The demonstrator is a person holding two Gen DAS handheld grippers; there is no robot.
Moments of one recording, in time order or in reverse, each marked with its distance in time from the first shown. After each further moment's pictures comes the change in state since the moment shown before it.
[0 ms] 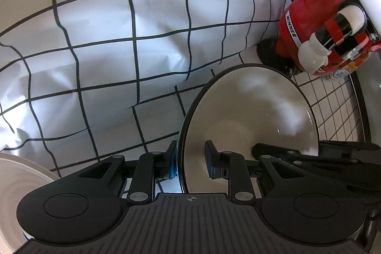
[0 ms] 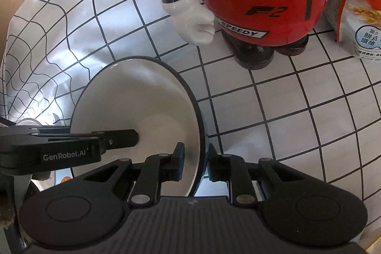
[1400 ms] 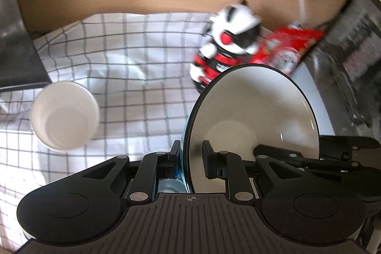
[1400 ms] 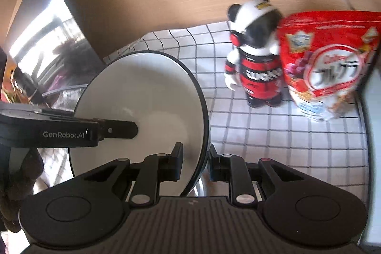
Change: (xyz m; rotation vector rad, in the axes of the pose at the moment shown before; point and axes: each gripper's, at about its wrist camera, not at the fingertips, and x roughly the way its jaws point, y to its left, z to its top) left arm -0.204 -0.184 -0.127 -0.106 -0.288 0.162; right arm -0.241 -0.042 -0.084 -0.415 -0.187 0.178
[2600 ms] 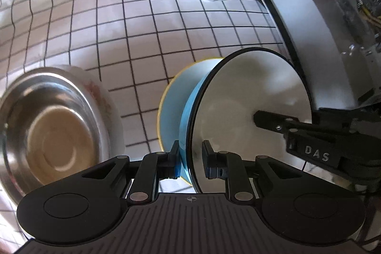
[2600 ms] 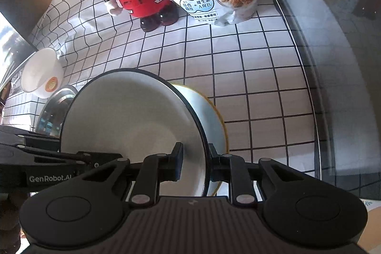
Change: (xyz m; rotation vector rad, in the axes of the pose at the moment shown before) left arm 0.142 -0.103 -0.086 0.082 0.298 -0.071; right arm 0.036 -0.139 -0.107 0.211 0.151 -0.165
